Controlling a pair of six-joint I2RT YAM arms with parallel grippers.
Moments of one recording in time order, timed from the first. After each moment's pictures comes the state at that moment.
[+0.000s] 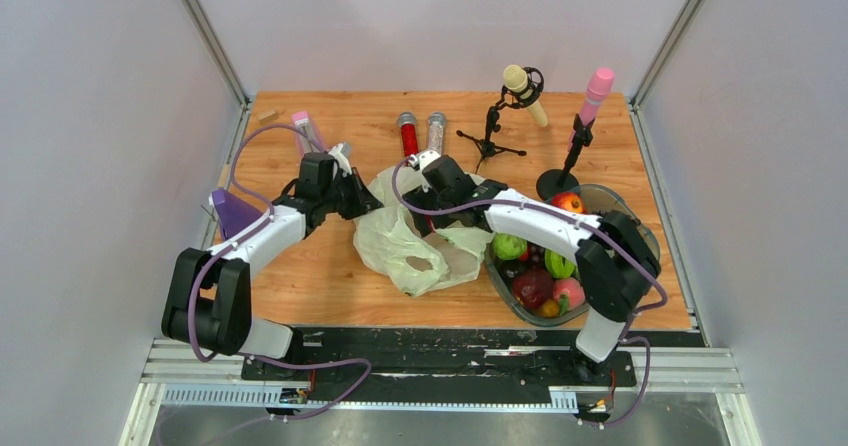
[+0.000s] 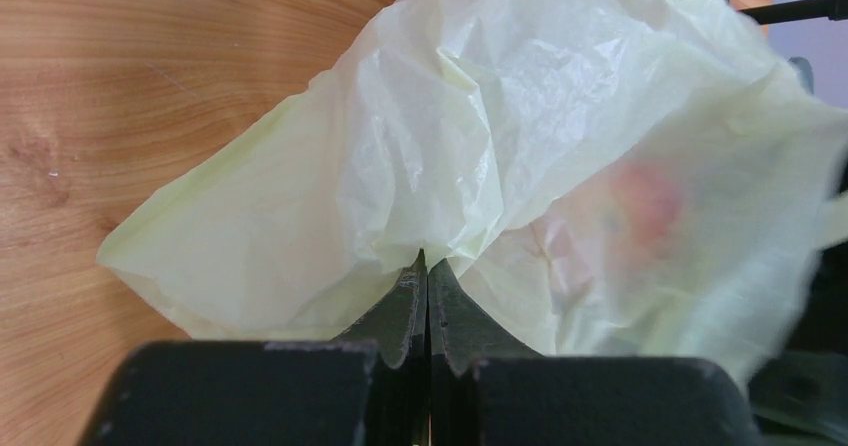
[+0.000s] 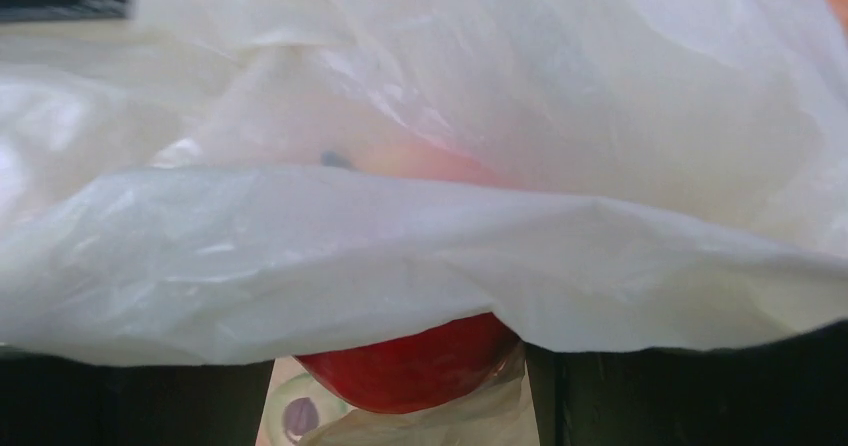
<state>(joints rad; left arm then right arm) -0.26 1.41 0.80 -0.09 0.39 -0.60 0.81 1.79 1.27 -0.36 0.10 0.17</state>
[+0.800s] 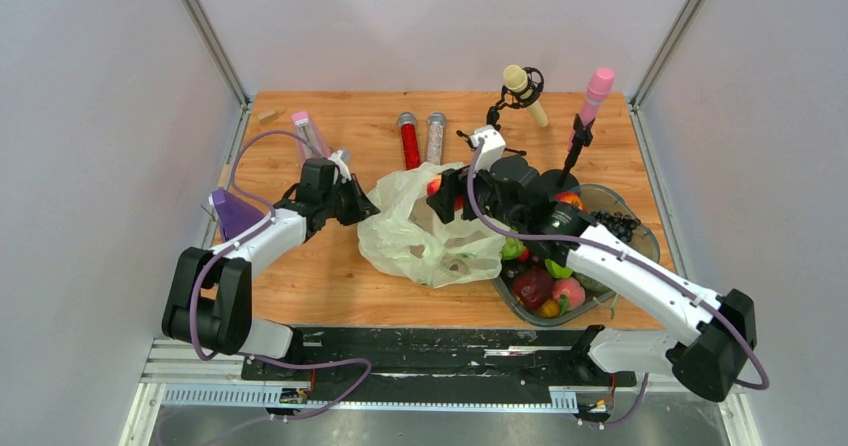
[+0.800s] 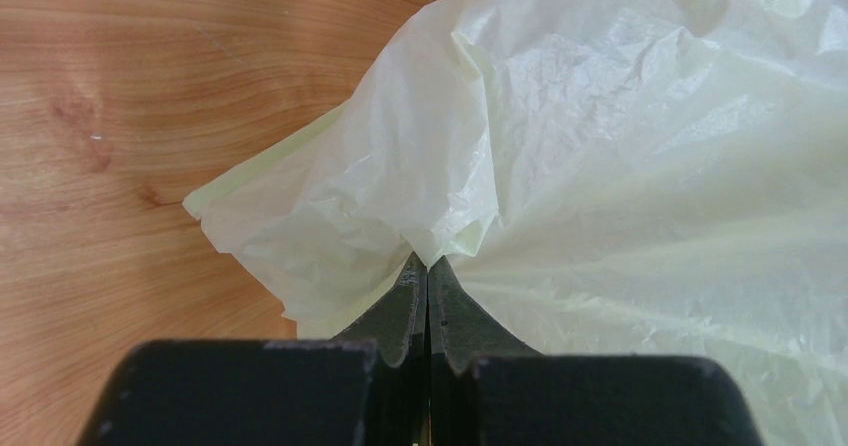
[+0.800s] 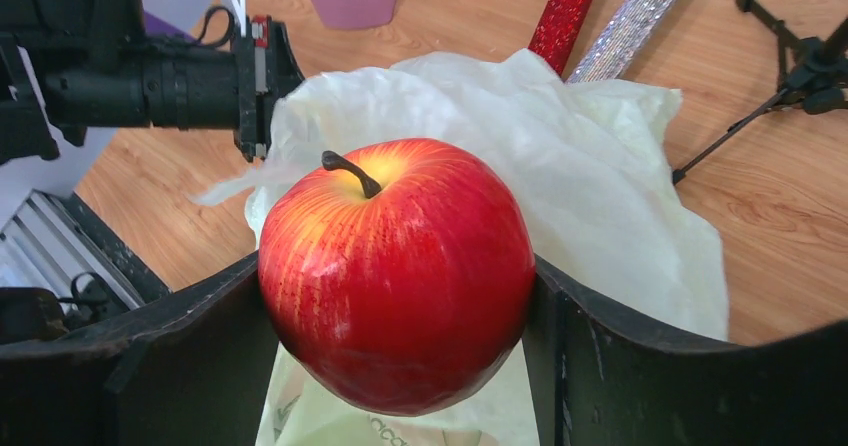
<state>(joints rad) -0.26 1.41 0.76 -0.09 0.34 -0.59 0.80 1.21 1.06 -0.23 0.07 0.34</state>
